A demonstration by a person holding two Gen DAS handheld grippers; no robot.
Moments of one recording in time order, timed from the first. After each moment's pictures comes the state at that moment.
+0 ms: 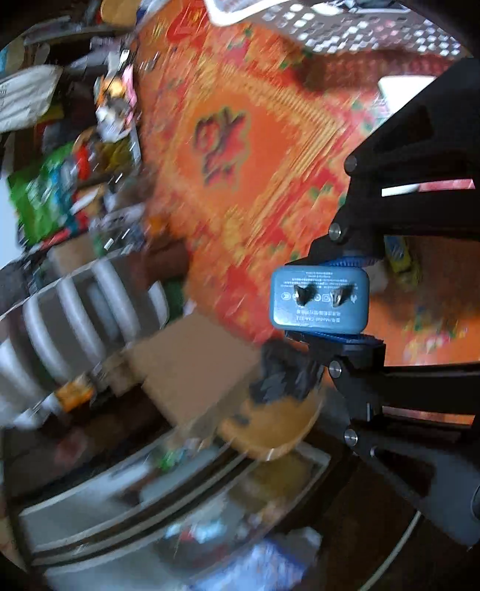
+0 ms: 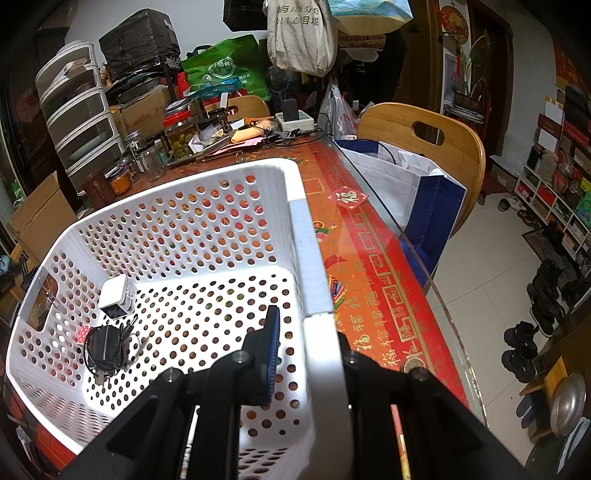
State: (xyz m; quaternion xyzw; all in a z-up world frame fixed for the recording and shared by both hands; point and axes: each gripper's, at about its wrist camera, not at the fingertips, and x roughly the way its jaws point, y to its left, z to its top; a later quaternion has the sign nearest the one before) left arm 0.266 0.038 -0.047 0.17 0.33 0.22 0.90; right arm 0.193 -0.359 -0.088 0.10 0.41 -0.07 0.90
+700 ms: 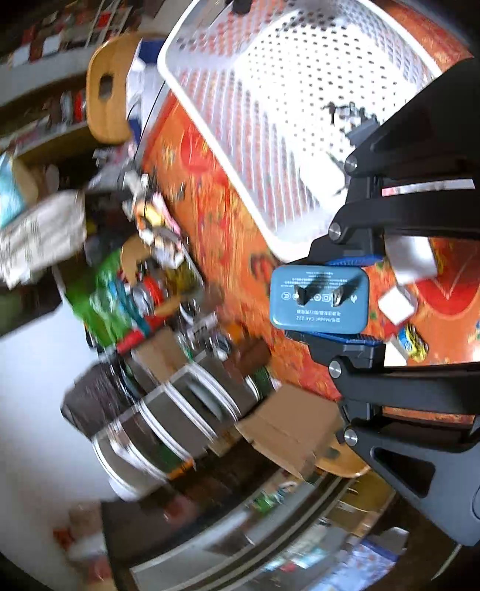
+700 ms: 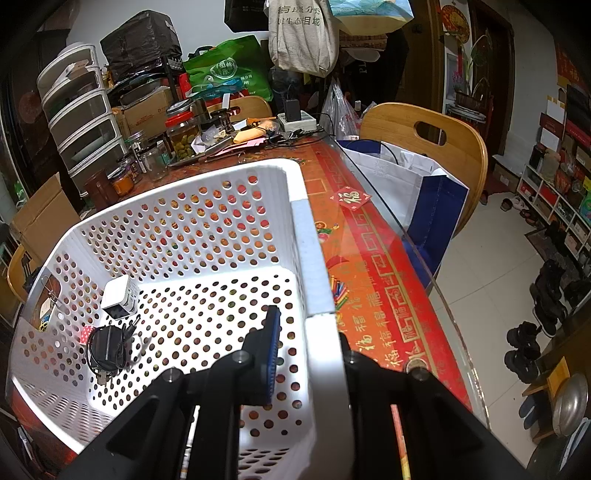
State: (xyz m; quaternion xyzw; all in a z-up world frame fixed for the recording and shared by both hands) left arm 0.196 -0.159 0.008 0.28 0.28 0.04 0.92; right arm 0.194 -0.358 -0.086 0.10 0.41 -0.07 0.90
